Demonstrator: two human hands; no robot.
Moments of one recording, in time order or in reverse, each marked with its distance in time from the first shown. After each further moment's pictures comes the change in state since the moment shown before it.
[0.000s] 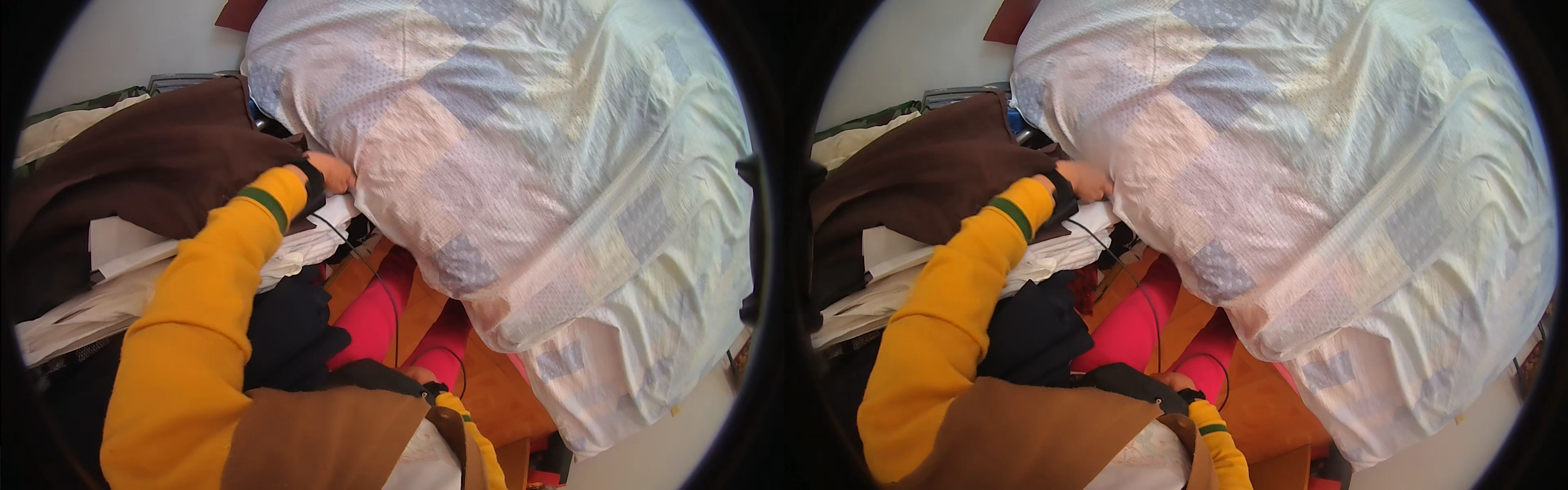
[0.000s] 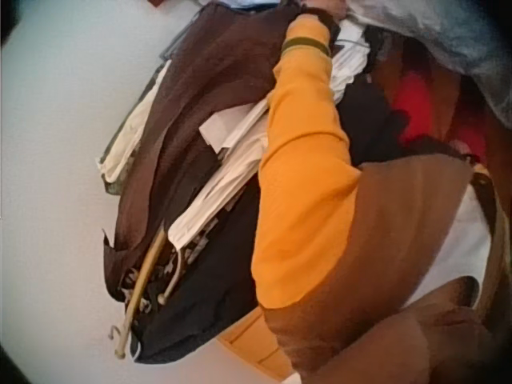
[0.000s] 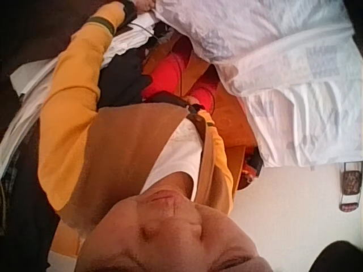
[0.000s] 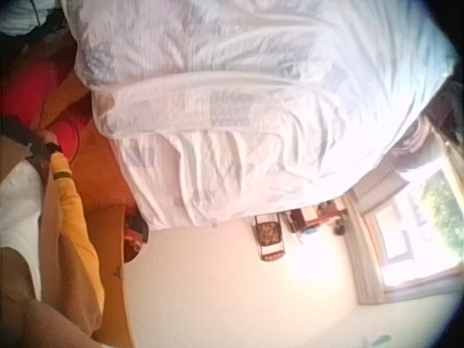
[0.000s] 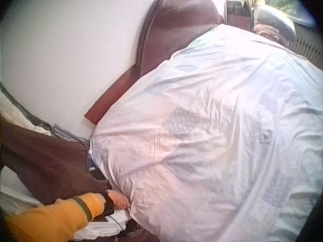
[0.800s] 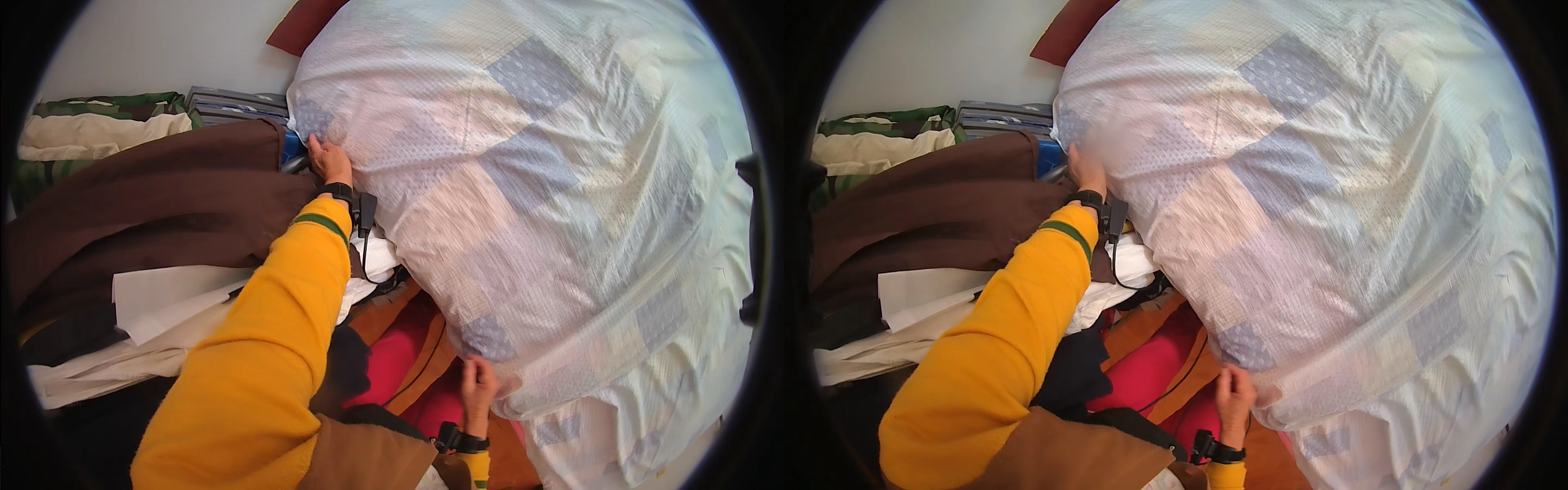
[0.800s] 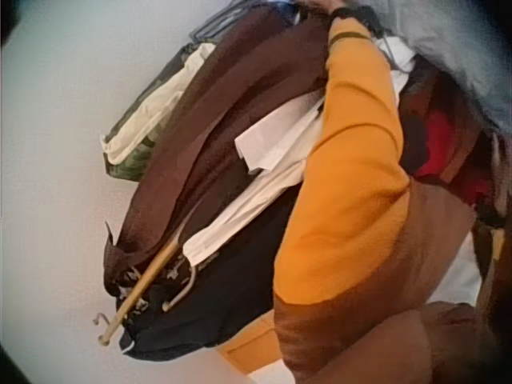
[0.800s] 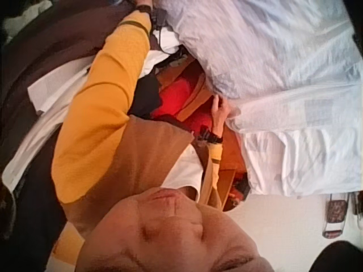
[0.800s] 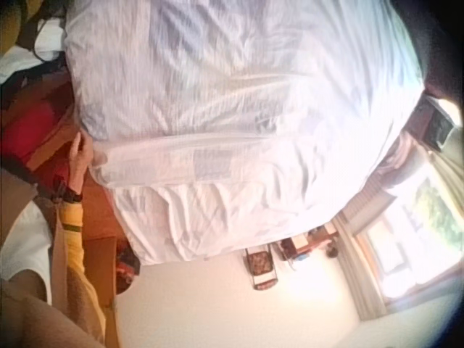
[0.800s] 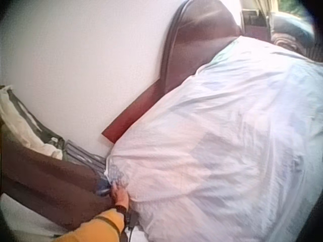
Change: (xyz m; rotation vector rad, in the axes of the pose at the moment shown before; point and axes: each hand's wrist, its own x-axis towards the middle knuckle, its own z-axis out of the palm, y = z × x) left_hand 0.048 -0.147 0.018 -1.327 1.834 -0.891; right_hand 0.118 -0.212 -0.021 -1.346 1.319 0.193
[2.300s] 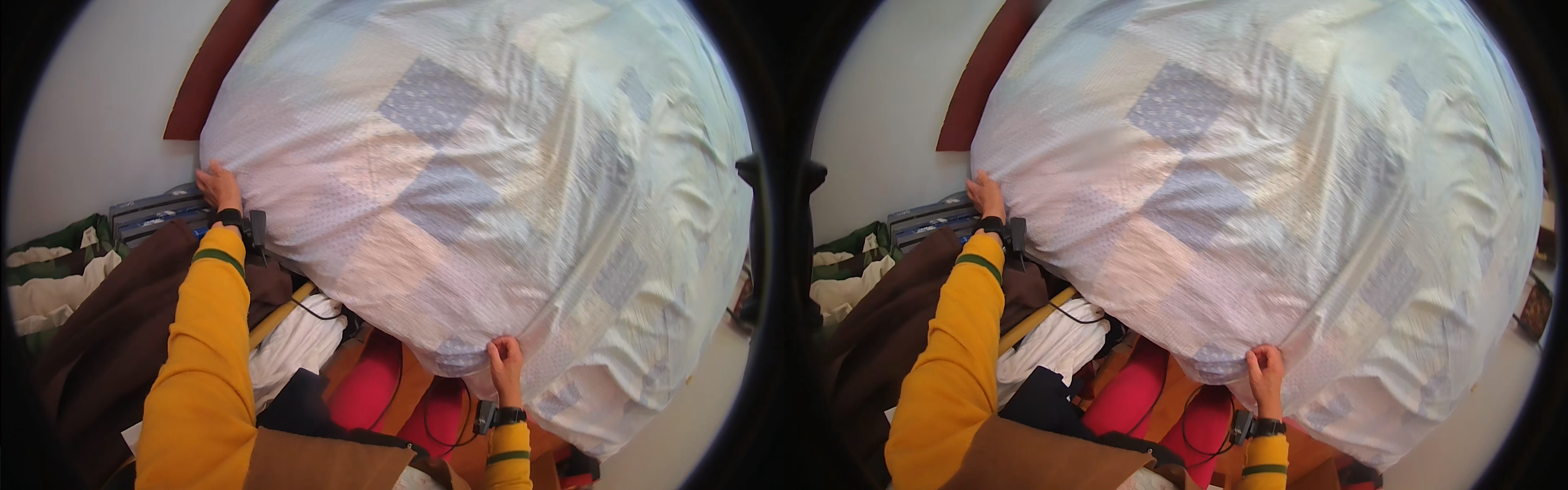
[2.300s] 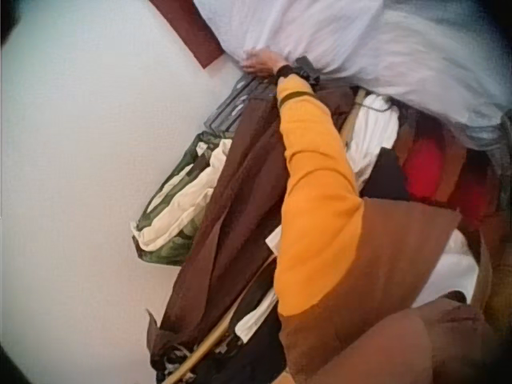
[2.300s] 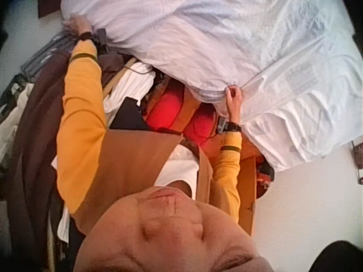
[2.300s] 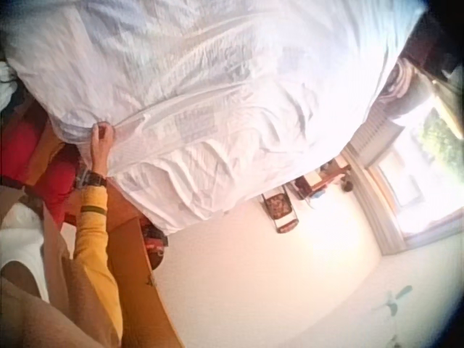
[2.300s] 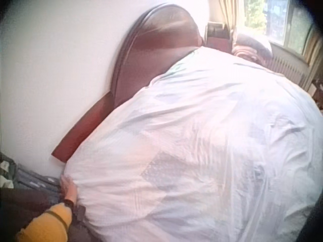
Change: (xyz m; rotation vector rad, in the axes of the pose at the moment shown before) left_hand 0.108 0.109 0.017 0.221 0.019 0.145; right_hand 0.076 0.003 -0.059 0.073 0.164 0.276
